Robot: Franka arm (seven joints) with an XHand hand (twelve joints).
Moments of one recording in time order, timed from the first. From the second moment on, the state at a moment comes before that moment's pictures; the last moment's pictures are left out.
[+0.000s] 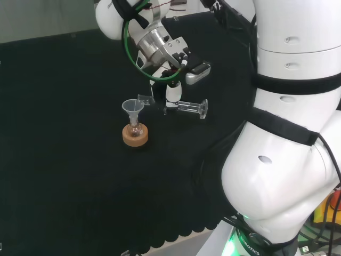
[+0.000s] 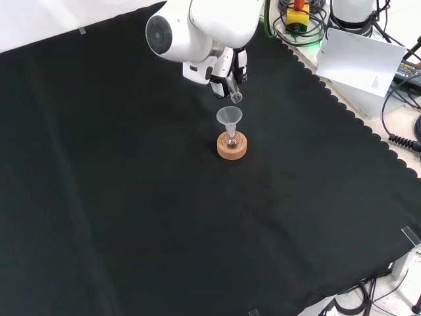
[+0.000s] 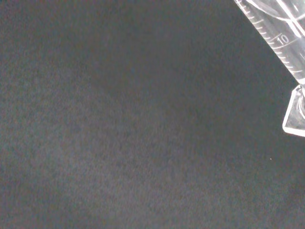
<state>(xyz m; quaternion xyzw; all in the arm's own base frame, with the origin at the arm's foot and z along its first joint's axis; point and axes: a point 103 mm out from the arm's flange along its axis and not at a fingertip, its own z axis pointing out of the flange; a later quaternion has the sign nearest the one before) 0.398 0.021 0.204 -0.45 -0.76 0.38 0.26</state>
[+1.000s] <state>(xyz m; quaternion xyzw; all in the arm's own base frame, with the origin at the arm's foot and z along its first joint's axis) 0.411 0.033 0.212 -0.45 -0.72 0.45 0.26</state>
